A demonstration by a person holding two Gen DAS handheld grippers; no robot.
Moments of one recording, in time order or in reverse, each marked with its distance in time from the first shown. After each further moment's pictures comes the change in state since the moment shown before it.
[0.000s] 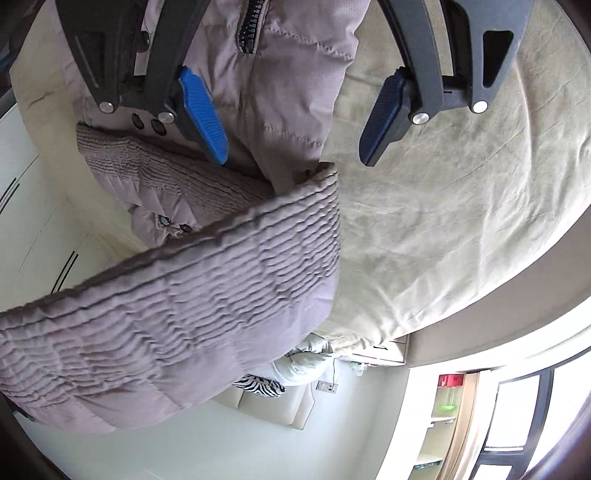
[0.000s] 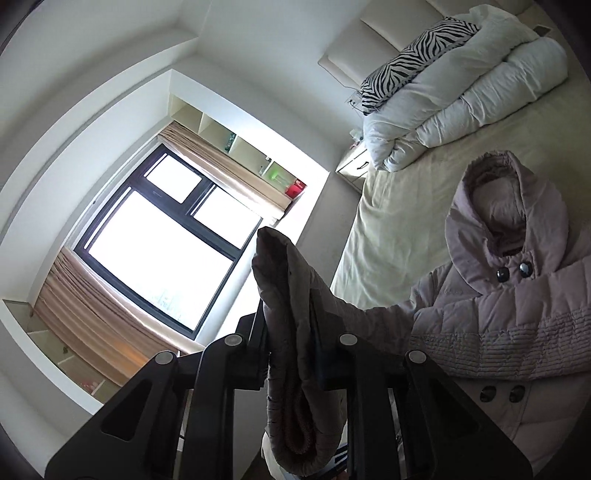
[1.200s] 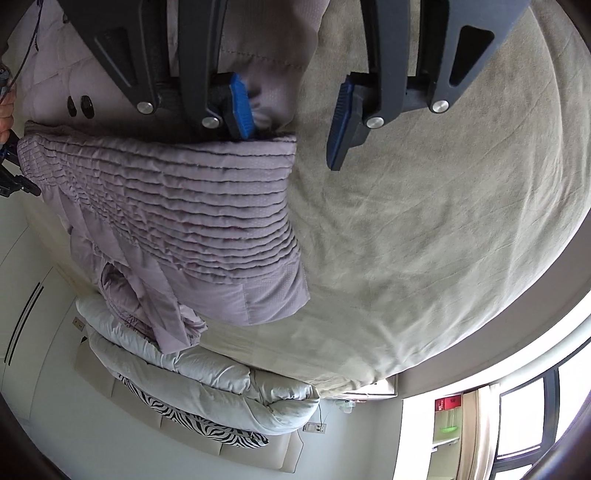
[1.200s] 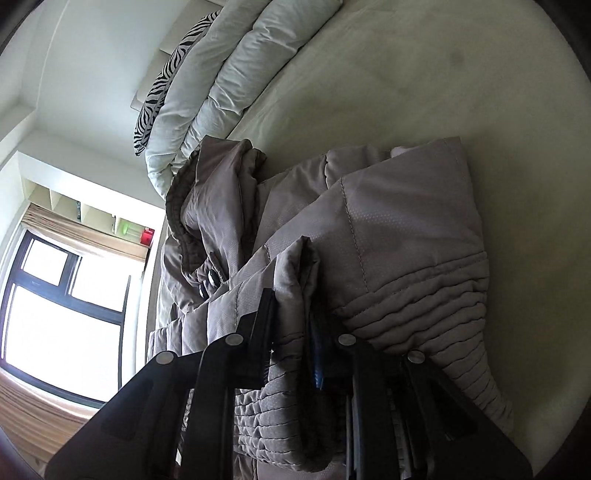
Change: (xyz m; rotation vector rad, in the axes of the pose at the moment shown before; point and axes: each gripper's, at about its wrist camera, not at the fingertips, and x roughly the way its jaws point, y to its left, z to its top) left arm 0.088 -0.005 0.017 0.081 0.154 0.124; right arm -0.084 -0.391 -0.068 0.381 -0.072 -0.482
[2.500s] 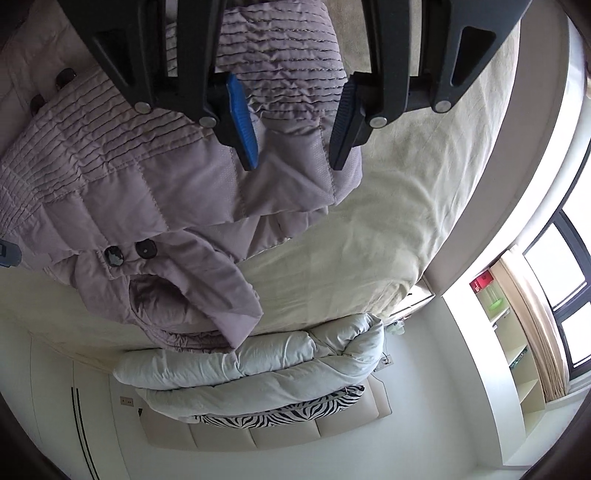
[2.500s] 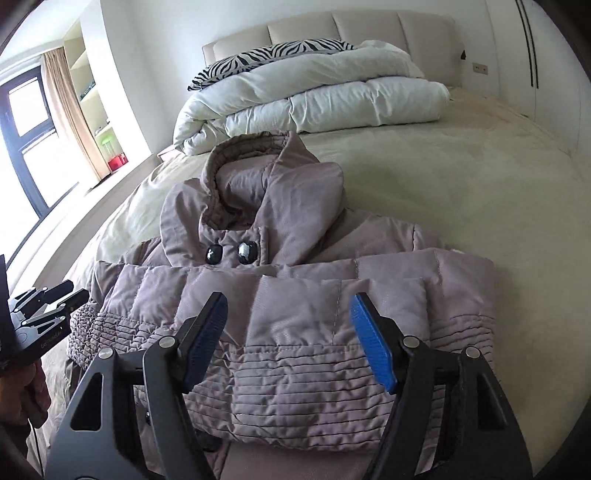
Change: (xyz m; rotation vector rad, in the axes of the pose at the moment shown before) left arm 0.012 -0.107 0.058 0.498 -0.135 0.149; right arm -0.007 0.145 -0.086 -0.628 -0.198 -0.293
